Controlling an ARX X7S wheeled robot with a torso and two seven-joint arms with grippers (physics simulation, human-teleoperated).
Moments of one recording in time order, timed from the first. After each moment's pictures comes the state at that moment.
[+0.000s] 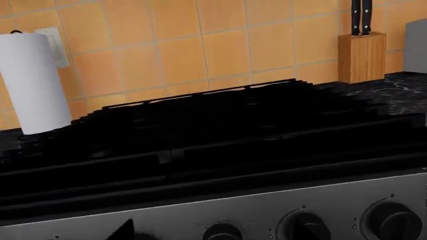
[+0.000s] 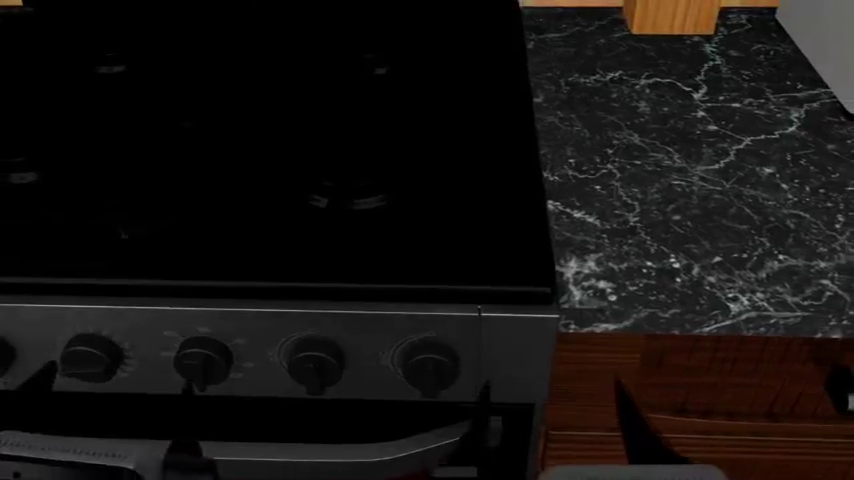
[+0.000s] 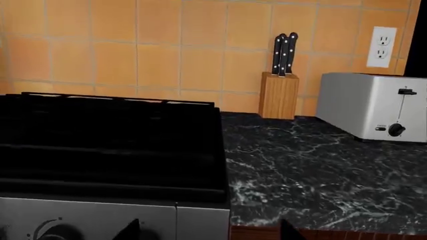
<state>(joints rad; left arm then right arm) -0.08 -0.16 0.15 0.42 -0.01 -0.42 -0.15 0.04 0.14 -0.17 -0.46 0.07 0.36 0.19</state>
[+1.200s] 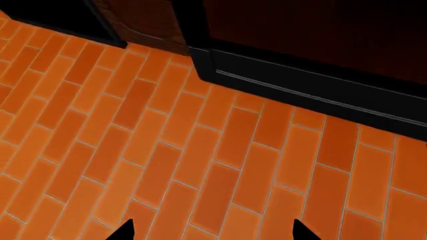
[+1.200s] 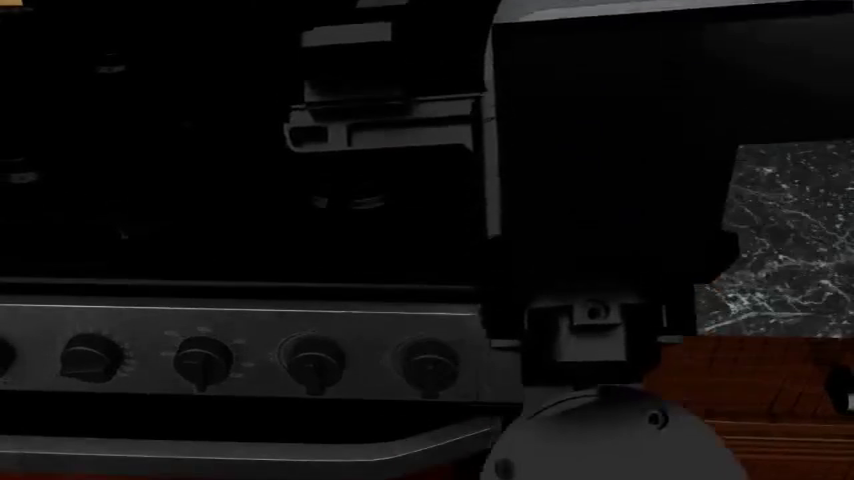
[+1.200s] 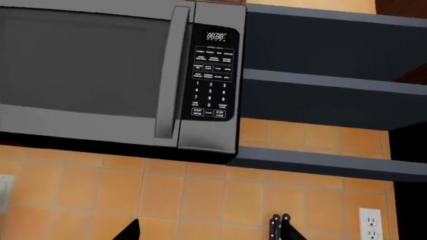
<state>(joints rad) 0.00 -0.16 -0.25 -1.17 -0.10 0.26 -0.03 1.02 0.02 -0.22 -0.98 0.16 1.40 0.31</state>
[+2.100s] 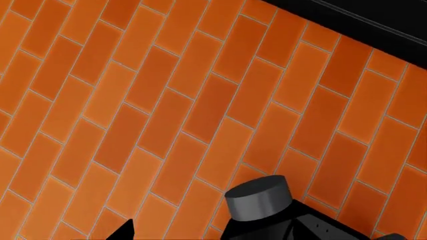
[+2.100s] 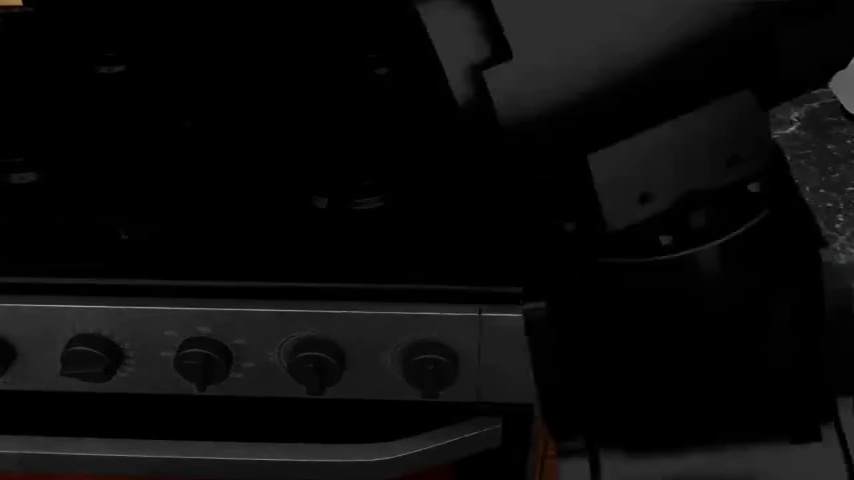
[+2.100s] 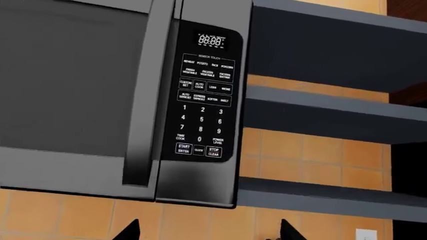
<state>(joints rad) 0.02 -0.14 -0.47 -1.31 -0.02 0.13 0.06 1.70 0.01 -0.35 0.20 0.33 0.96 0.43</state>
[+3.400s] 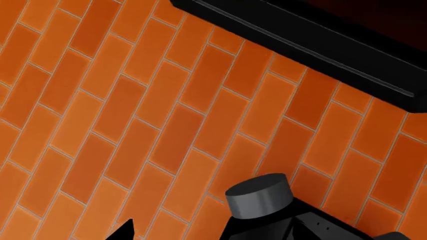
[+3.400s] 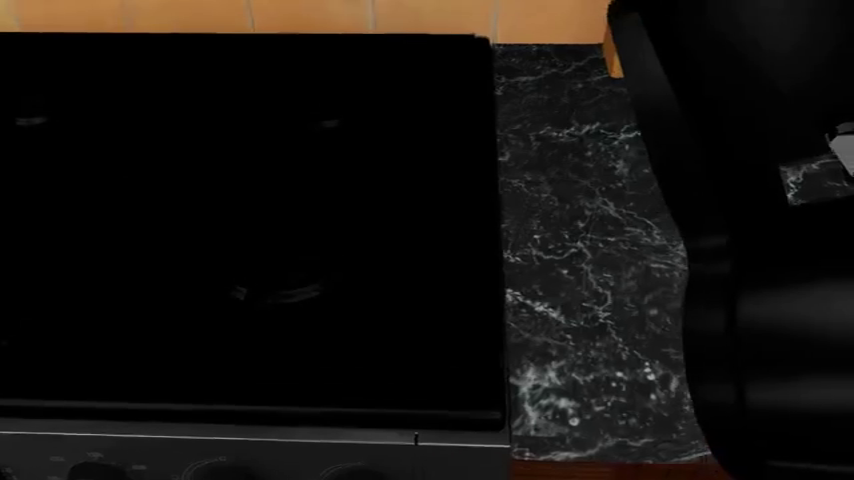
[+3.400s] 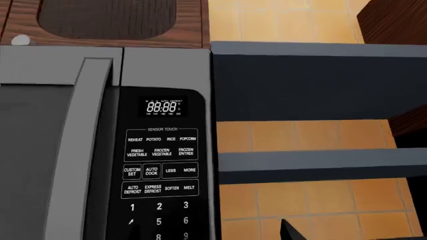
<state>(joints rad) 0.03 -0.14 -0.48 -1.31 -0.02 0.13 0.06 2.15 0.07 -0.80 0.74 0.91 0.47 0.65</state>
